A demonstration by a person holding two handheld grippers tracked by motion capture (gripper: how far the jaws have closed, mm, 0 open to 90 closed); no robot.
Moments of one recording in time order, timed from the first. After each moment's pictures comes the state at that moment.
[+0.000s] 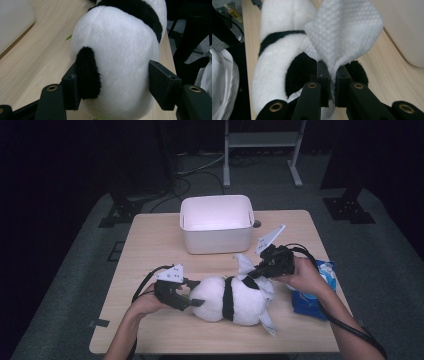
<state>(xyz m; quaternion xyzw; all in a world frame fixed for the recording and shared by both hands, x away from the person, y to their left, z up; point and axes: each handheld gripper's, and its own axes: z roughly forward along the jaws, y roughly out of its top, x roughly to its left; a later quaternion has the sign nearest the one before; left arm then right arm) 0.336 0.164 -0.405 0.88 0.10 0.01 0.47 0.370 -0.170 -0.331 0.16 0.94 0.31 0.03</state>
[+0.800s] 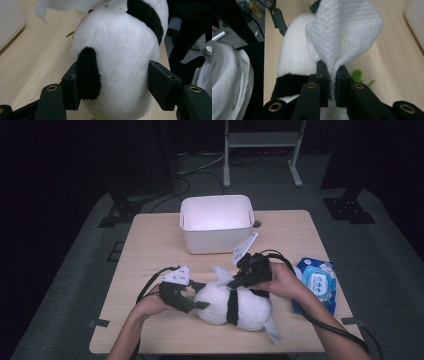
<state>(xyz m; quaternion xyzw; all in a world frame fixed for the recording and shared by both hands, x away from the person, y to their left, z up) 0.331 0.150 -0.403 0.88 0.09 0.01 0.46 0.356 -0.109 -0.341 0.09 0.95 0.31 -0.01</state>
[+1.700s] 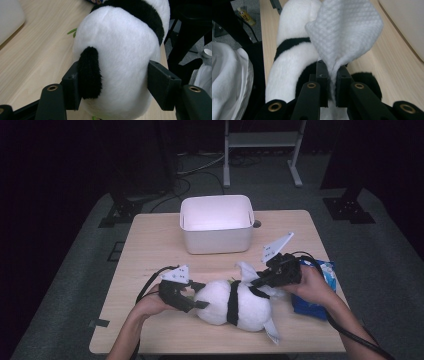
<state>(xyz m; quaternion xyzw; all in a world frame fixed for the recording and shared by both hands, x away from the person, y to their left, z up) 0.332 0.151 -0.401 0.88 0.10 0.00 0.46 0.342 -0.175 -0.328 0.15 0.93 0.33 0.01</state>
